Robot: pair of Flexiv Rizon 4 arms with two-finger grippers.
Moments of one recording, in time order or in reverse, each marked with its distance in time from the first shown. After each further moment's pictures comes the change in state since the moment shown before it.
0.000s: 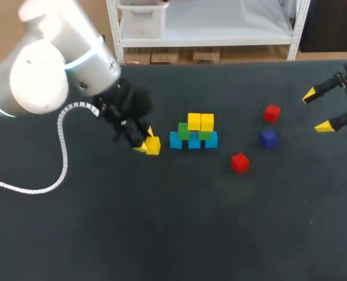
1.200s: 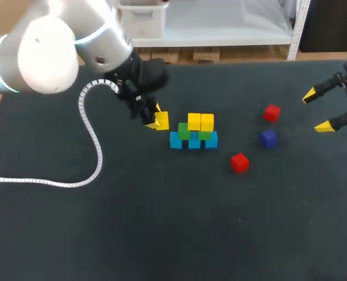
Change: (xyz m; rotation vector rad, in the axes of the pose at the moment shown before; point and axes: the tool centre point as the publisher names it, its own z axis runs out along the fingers) left arm -0.038 0.034 -0.027 -0.099 0.075 -0.140; right arm 0.000 0.000 0.000 0.000 0.000 0.000
